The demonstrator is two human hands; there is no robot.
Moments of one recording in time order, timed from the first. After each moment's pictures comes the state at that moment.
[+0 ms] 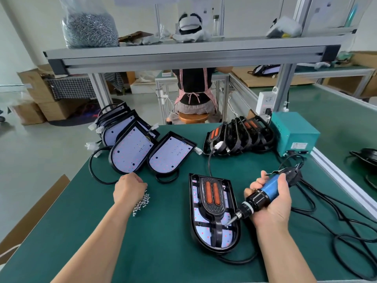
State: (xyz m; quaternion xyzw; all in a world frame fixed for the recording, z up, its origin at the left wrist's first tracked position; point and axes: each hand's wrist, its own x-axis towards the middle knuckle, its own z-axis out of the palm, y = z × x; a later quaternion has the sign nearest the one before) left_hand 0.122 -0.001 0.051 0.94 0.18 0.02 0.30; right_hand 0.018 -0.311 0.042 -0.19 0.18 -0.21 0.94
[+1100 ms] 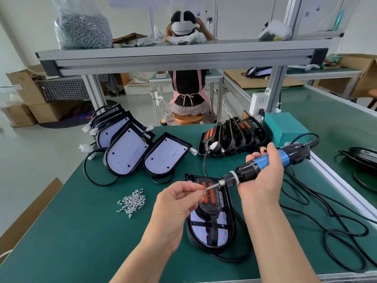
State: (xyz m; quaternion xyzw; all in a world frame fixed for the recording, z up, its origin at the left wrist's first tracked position) left_hand -0.009 -0.103 0.105 0.59 -0.01 -0.11 0.80; right_hand 0.023 -0.280 0.135 -0.17 0.22 -0.31 0.91
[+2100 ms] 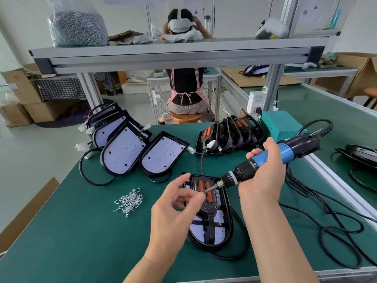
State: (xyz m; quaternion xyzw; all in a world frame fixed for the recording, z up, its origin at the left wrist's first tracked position) left_hand -0.017 -0.105 0.076 0.73 -0.08 0.08 0.68; right_hand 0.016 -0.279 0.139 -0.28 0.23 -0.36 0.86
